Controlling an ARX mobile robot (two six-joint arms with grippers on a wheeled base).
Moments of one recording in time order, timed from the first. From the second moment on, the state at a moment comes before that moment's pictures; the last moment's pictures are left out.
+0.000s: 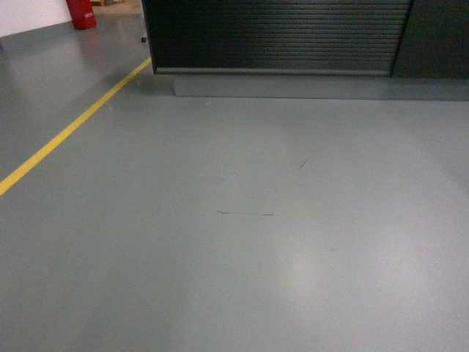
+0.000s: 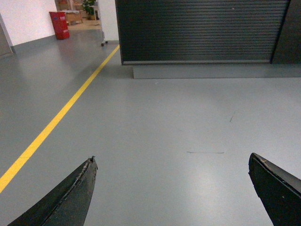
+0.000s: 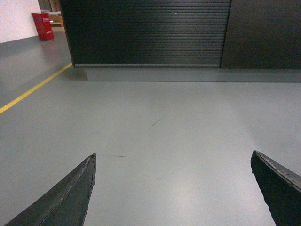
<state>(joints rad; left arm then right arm) 0.00 0.01 0.01 0.00 0.00 0.00 0.00 0.01 0.01 0.00 0.00 0.00</state>
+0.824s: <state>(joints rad) 0.00 0.01 0.01 0.00 0.00 0.00 0.00 0.01 0.01 0.00 0.00 0.00</state>
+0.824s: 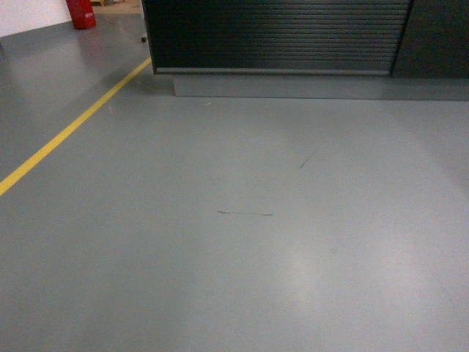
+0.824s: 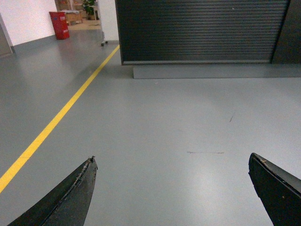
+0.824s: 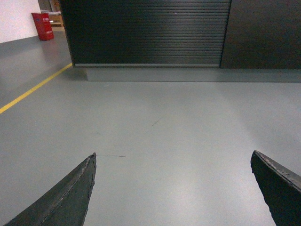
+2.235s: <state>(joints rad) 0.00 0.01 0.01 0.00 0.00 0.00 0.00 0.01 0.01 0.00 0.00 0.00</state>
